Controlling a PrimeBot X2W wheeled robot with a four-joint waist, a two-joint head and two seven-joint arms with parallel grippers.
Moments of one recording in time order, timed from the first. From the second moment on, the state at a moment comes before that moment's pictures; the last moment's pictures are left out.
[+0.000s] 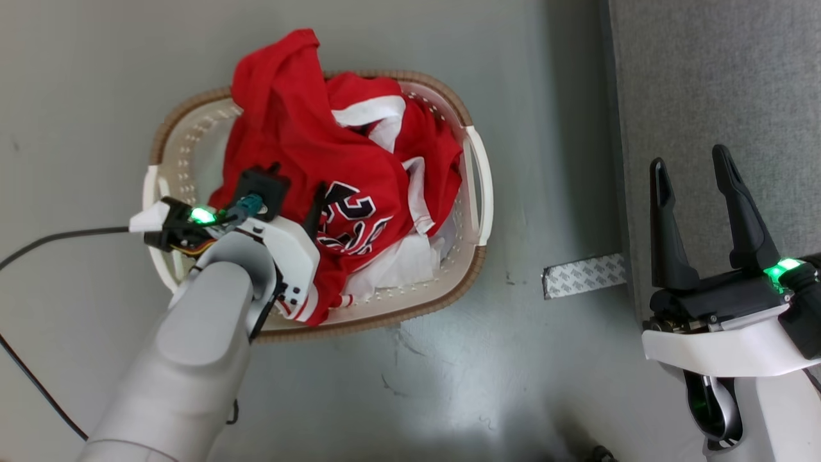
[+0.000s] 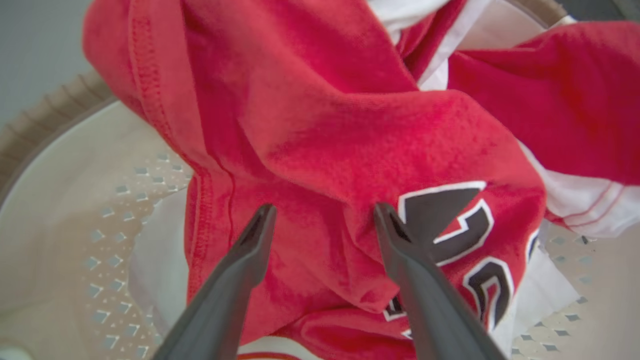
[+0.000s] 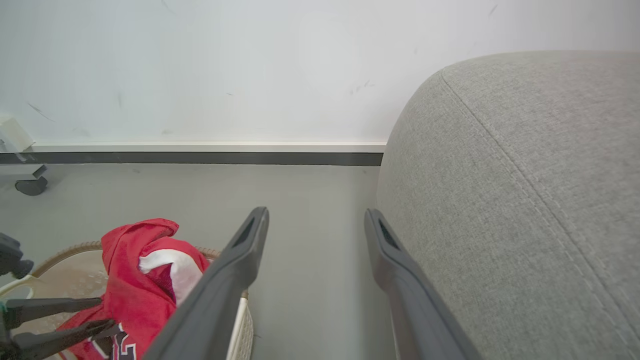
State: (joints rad) left arm -0.88 0.17 -0.46 0.90 -0.09 -0.03 -0.13; right arm -0.36 -0.05 0.11 -0.01 0.24 0.13 -0.26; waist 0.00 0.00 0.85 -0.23
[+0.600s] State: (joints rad) left arm -0.96 0.14 -0.50 1.03 -0.09 -0.06 -0.21; right arm -0.36 -0.05 0.10 -0.03 0.24 0.13 -0.26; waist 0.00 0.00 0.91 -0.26
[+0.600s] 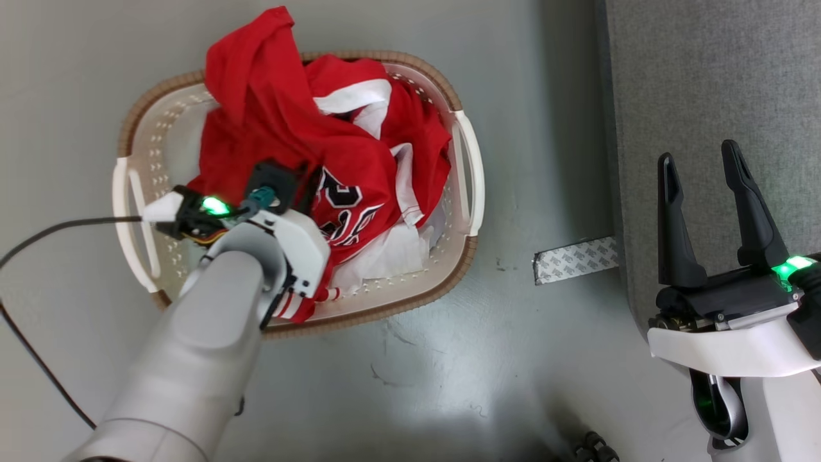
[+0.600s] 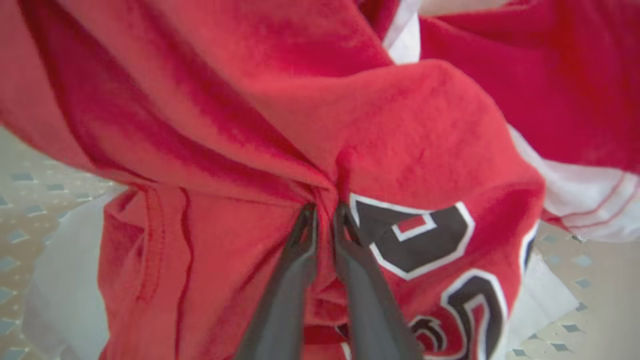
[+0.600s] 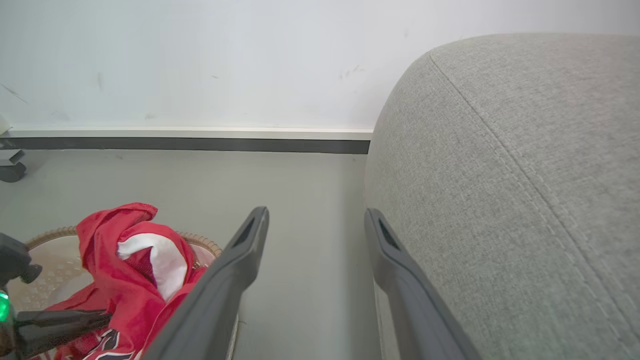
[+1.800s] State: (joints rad) left arm -0.49 0.11 -0.56 0.55 -0.53 -0.09 -0.18; right arm -0.06 -0.05 0.08 0.18 0.19 0.13 -0.26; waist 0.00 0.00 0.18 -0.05
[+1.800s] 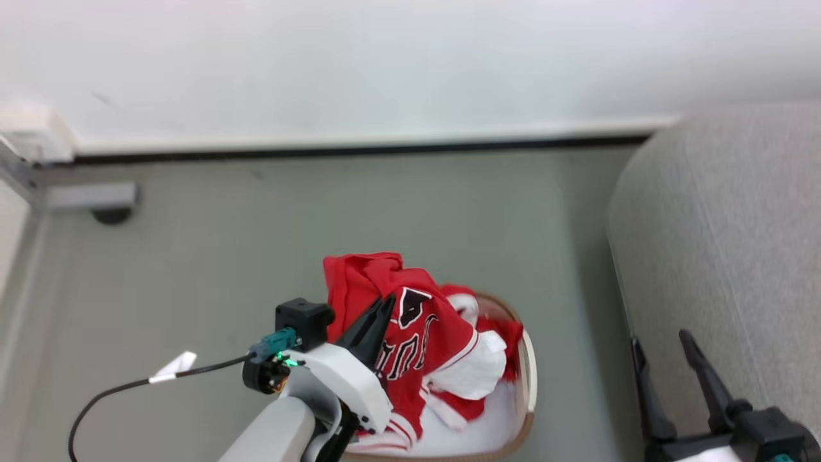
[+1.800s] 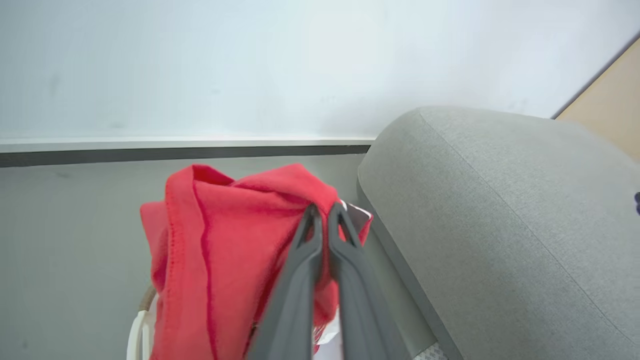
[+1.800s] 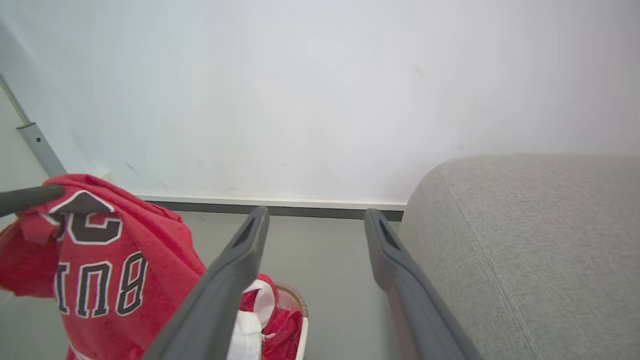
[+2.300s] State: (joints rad) left arm -0.40 0.21 -0.51 0.17 -0.56 0.03 -0.02; right arm 0.02 -0.05 0.14 0.19 0.19 0.13 -0.26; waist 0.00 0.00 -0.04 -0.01
